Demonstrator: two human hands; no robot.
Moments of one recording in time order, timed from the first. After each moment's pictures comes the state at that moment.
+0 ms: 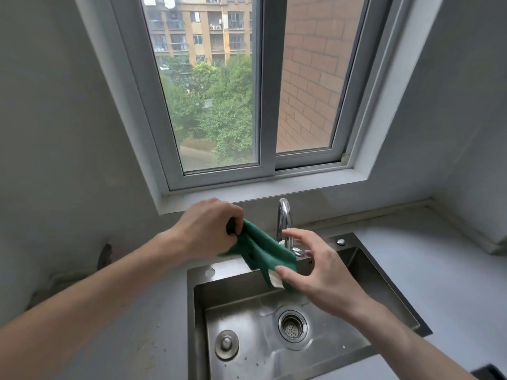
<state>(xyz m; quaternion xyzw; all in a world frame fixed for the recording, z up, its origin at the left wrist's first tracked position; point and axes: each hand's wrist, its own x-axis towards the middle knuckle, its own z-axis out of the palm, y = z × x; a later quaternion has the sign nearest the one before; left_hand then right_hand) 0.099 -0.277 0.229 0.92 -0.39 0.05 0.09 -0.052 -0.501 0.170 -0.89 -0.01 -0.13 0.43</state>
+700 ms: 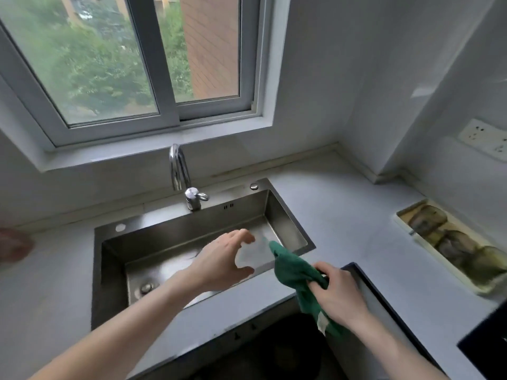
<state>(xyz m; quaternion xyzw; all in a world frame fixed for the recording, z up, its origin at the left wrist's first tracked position) -0.114 -0.476 0.076 0.86 -0.44 -0.13 0.22 -0.308 -0.693 0.058 -0.90 0.28 -0.02 0.34</state>
